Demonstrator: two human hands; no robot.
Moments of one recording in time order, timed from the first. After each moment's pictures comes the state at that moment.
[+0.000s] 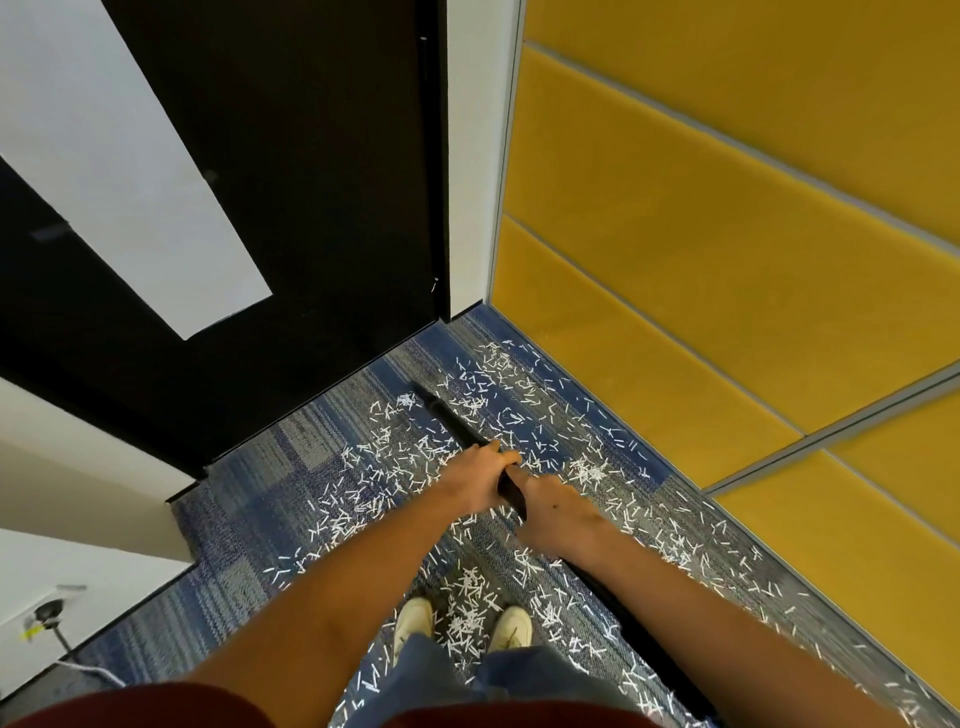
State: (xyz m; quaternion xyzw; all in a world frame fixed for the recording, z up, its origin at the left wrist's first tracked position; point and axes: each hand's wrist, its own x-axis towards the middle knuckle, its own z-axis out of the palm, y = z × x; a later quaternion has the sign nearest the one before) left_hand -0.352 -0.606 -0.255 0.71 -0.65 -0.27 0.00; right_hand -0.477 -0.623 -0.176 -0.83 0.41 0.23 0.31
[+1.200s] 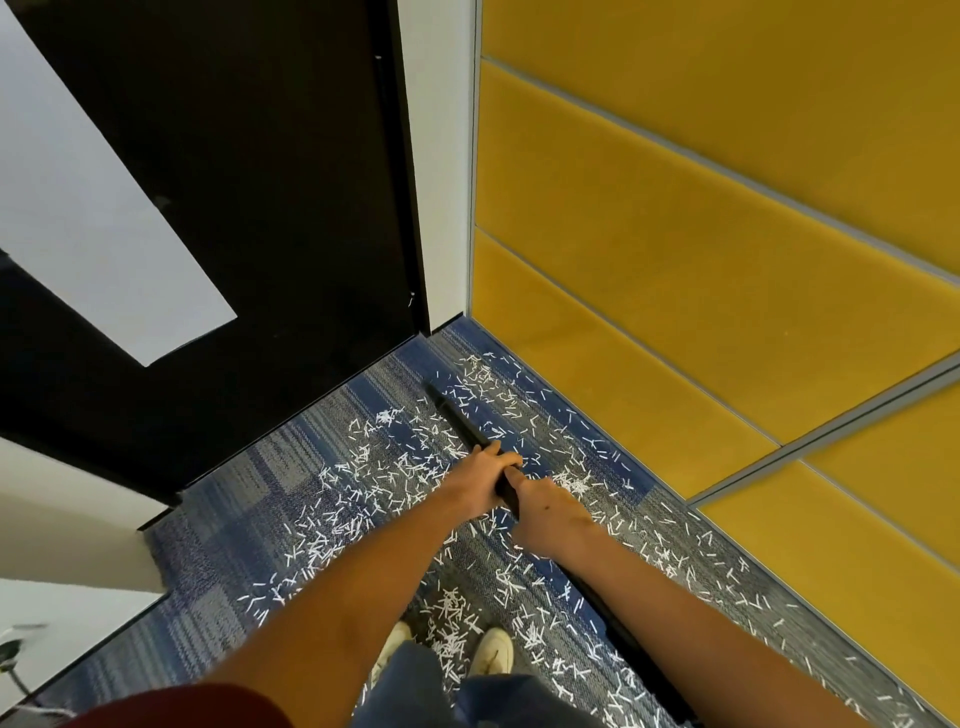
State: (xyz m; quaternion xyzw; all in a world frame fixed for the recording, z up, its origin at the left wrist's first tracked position) left_hand -0.385 -0.669 -0.270 0.72 -0.61 -0.33 0.07; right_hand -0.509 -0.677 -0.175 -0.82 0.43 0.22 0.30
